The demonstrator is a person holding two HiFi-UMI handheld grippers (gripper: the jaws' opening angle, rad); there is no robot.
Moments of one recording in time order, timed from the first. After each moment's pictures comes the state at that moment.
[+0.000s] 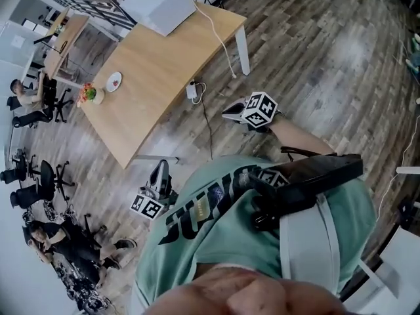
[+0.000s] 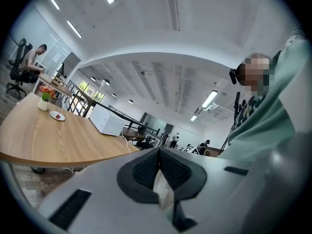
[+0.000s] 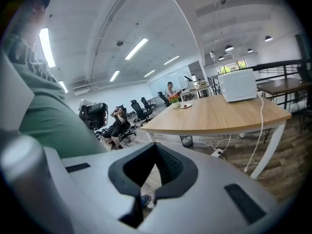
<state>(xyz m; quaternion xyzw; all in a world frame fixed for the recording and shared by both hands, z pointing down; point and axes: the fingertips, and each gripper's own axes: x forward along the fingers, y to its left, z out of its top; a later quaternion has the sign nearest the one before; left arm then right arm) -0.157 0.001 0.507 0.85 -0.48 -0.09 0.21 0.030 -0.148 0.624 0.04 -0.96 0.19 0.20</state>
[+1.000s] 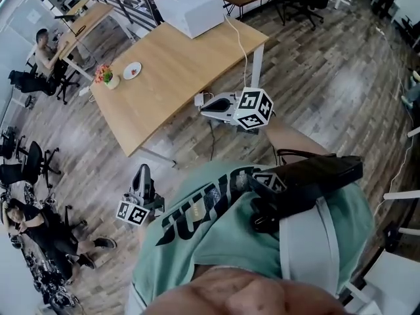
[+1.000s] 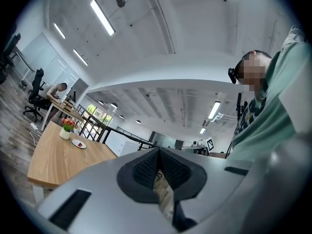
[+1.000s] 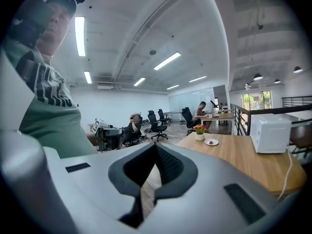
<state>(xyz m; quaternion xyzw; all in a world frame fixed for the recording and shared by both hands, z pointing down) -0.304 0.100 0.459 0.81 -0.55 -0.16 0.12 -0.121 -0.063 0.440 -0.03 -0.99 0.04 0.11</state>
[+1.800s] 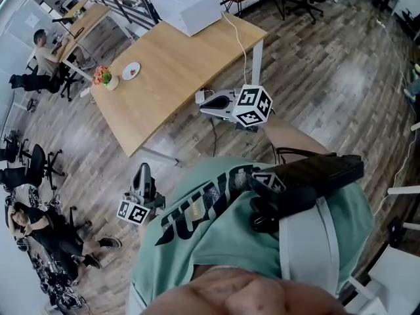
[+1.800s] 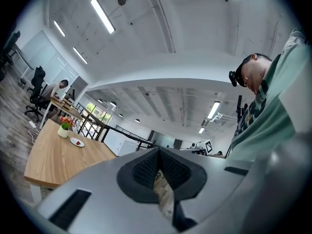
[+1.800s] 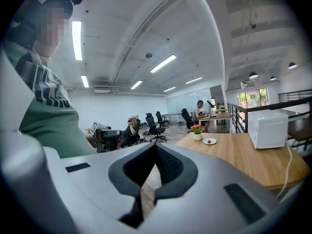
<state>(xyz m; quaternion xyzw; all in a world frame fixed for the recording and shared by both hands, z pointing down) -0.296 0.087 0.457 0.81 -0.55 -0.16 0.13 -0.112 -0.078 0.448 -0.02 -0.99 0.06 0.09</state>
